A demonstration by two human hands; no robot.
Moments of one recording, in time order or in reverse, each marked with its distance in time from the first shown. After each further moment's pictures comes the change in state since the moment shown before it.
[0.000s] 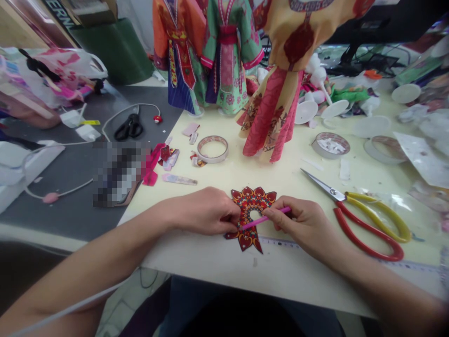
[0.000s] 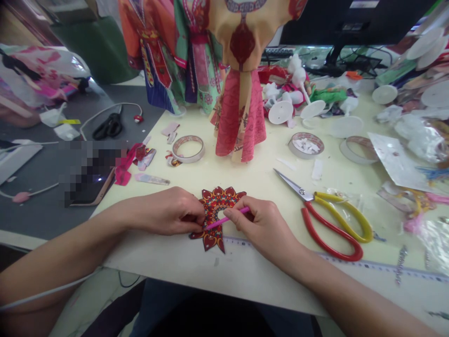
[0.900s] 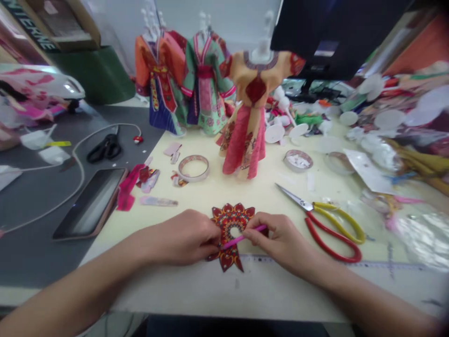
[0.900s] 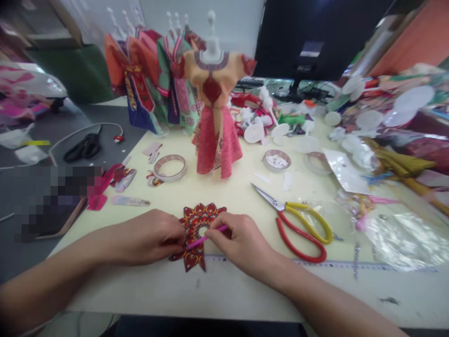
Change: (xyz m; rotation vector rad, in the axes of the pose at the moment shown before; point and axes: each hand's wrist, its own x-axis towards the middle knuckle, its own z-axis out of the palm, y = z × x) left_hand -0.003 0.009 0.002 0.057 0.022 -0.066; right_hand -0.002 -0.012 -0.006 -0.055 -0.028 -0.034
